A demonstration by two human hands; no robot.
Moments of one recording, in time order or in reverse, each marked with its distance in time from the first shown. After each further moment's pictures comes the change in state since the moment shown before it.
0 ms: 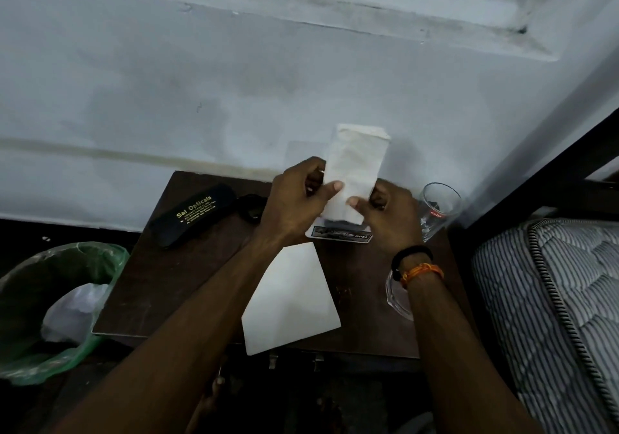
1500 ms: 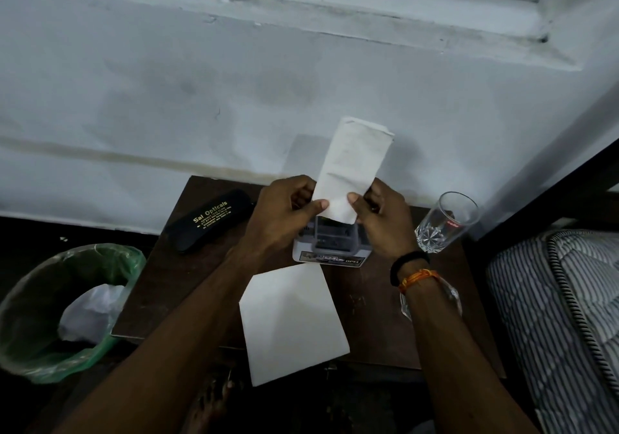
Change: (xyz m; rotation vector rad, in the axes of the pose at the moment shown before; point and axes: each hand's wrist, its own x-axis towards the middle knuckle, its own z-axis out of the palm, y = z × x) left_hand -0.010 -0.020 -0.039 0.033 -0.041 -0.040; right_hand 0.001 -0.012 0.029 0.118 -0.086 -0.091
